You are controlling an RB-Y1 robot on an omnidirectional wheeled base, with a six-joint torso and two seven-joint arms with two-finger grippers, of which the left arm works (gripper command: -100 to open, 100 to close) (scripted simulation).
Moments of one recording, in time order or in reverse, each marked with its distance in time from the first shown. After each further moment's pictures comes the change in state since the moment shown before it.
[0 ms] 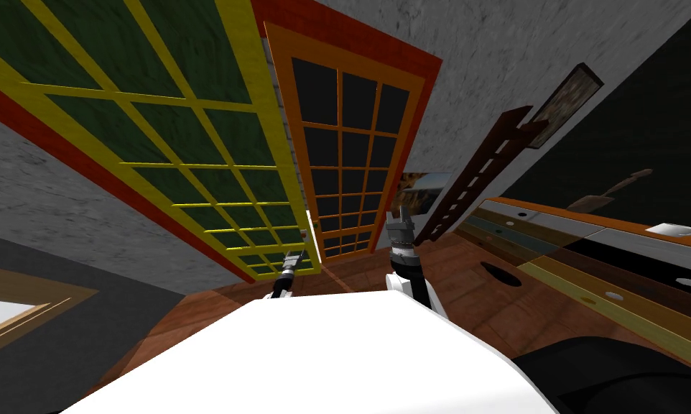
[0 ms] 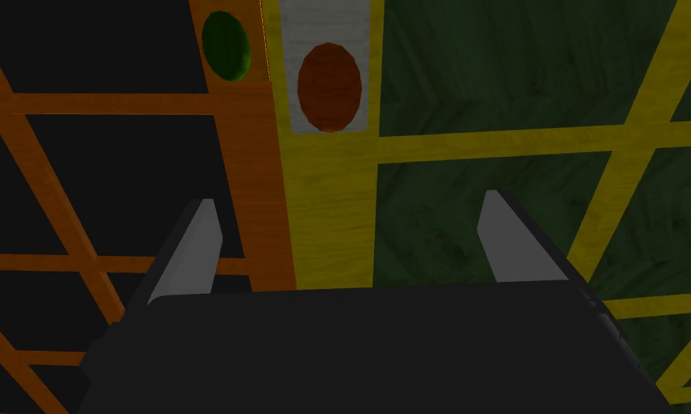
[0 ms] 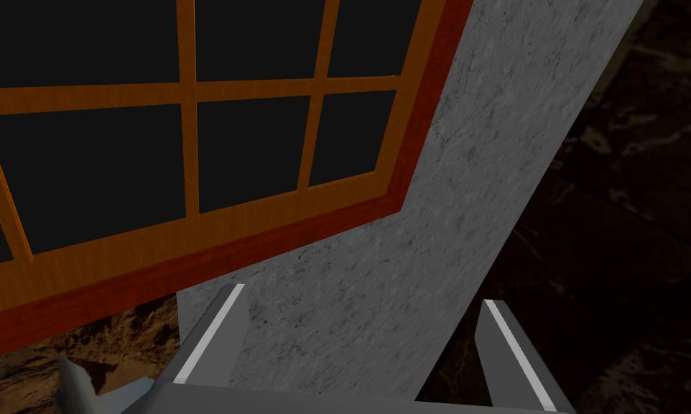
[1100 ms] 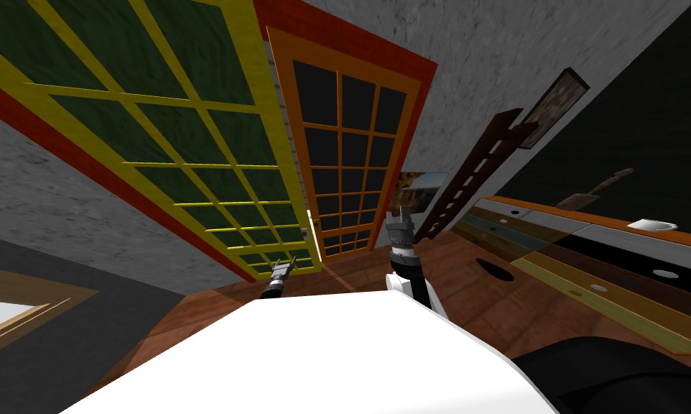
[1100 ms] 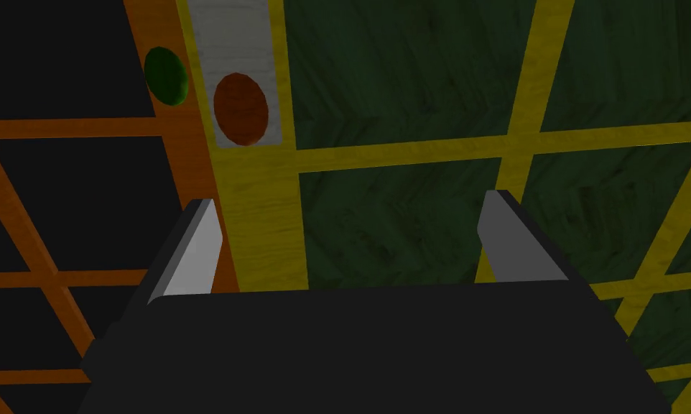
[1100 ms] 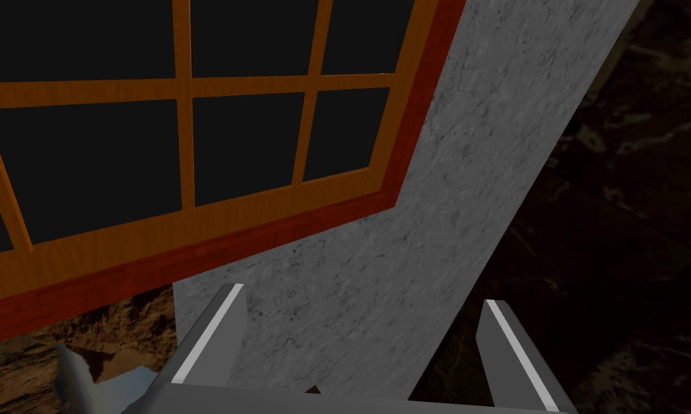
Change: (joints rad) arm 0.088 0.055 0.021 -0.007 0.015 -0.010 0.055
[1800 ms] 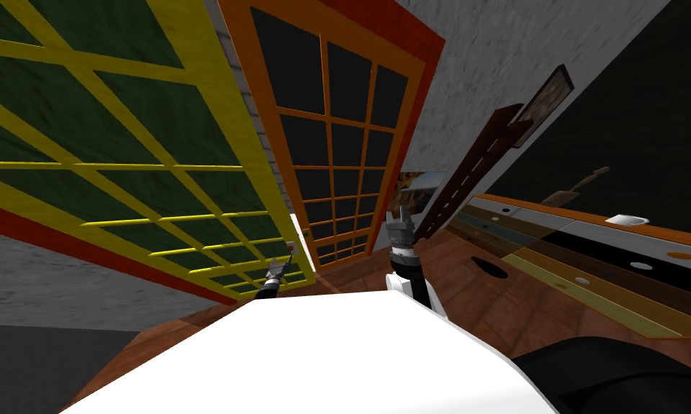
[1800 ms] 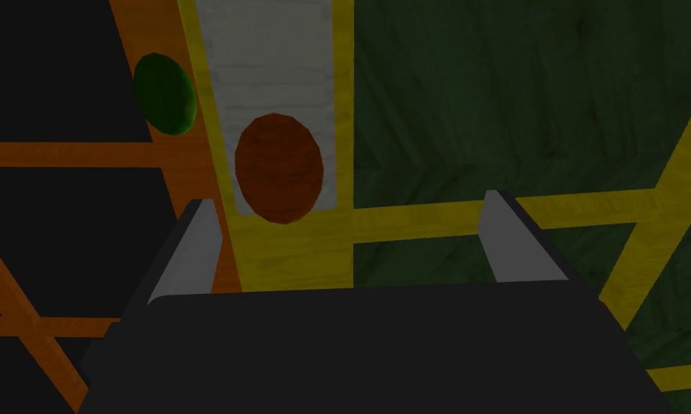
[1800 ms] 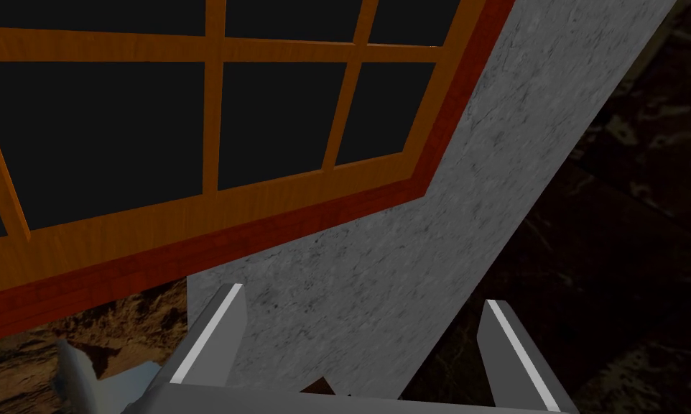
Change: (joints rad) arm 0.001 0.033 0.015 -0.016 0.016 -0.013 0.033
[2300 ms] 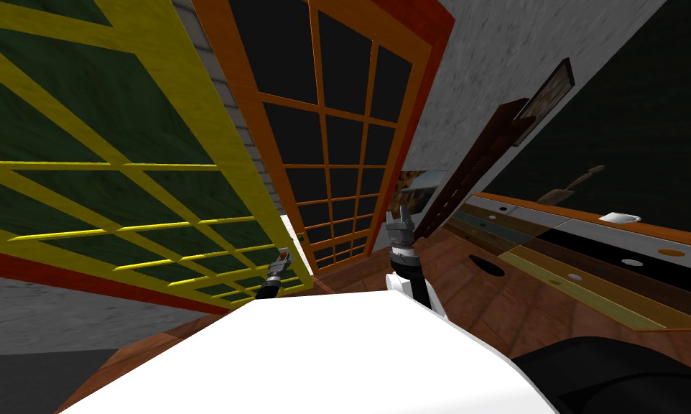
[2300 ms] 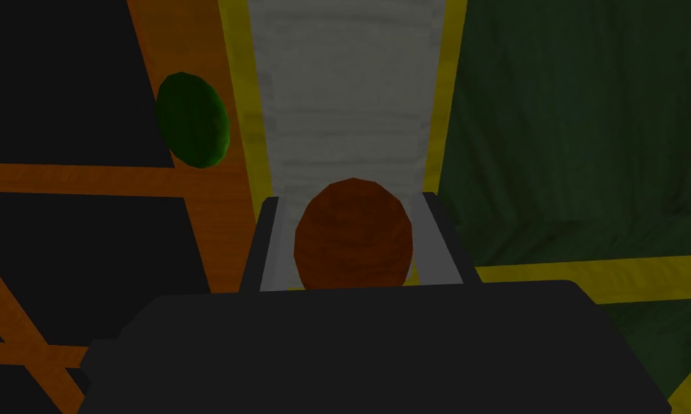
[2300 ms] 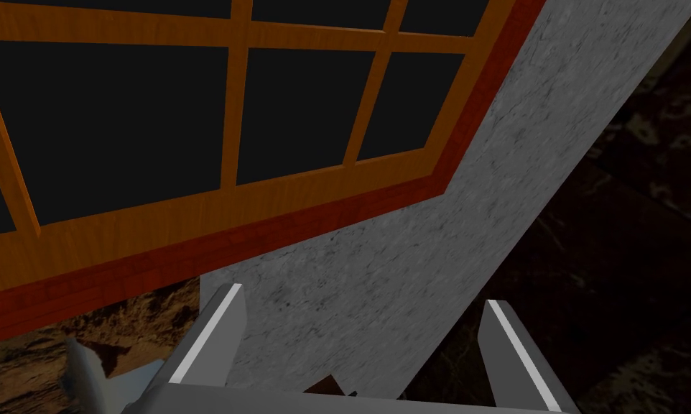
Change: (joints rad) arm -0.028 0.003 -0.003 0.016 0.001 -0.013 0.000
